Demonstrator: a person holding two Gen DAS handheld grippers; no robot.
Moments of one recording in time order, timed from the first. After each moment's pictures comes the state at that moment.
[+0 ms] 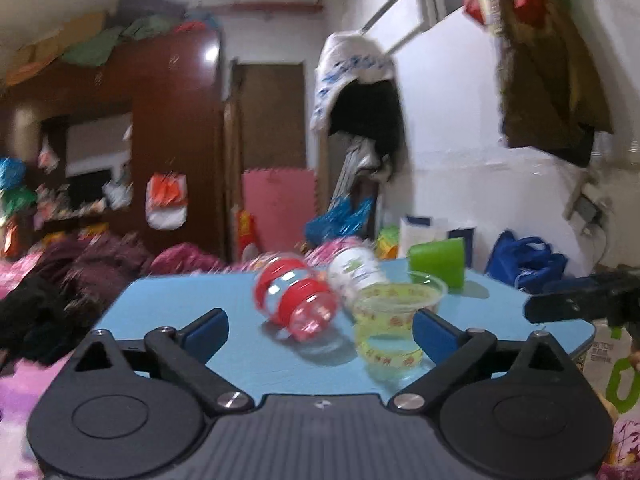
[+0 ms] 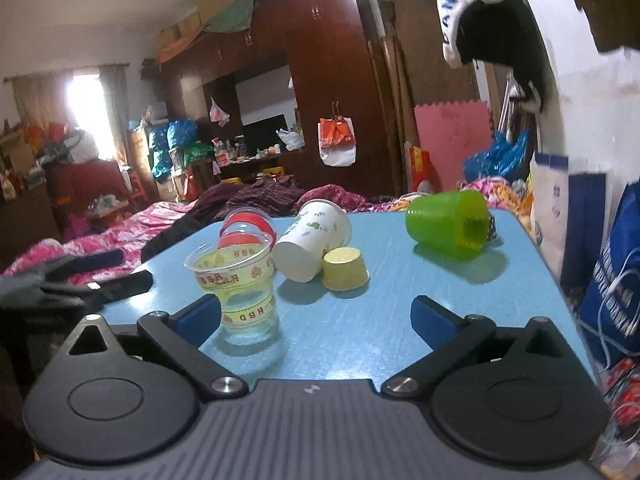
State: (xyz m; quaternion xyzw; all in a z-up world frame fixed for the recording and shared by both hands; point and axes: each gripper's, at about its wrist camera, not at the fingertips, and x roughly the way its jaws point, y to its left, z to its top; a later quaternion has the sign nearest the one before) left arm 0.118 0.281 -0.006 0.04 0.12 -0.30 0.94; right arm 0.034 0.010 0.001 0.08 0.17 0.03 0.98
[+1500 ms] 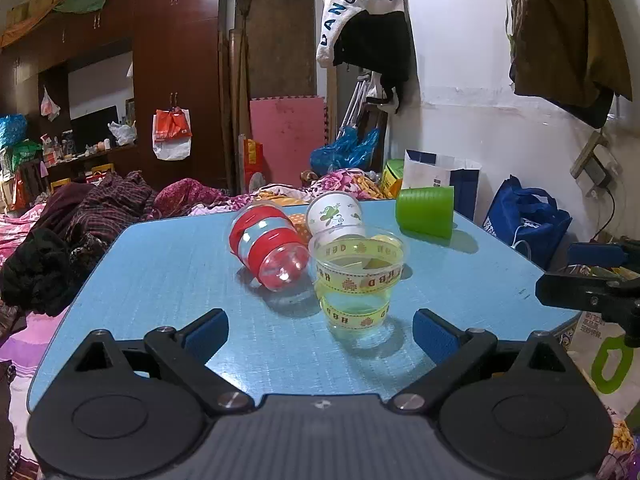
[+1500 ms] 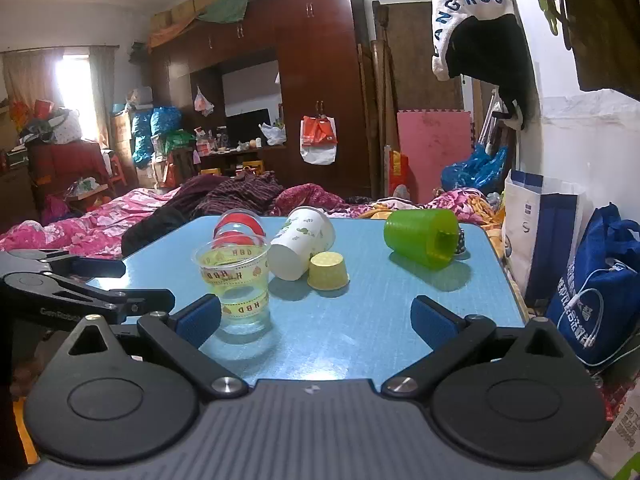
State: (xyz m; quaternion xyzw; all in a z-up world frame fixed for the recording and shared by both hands) left arm 0.108 0.243 0.010 0.08 0.22 -0.29 0.93; right arm 0.013 0.017 0.020 0.05 0.18 -0.01 0.98
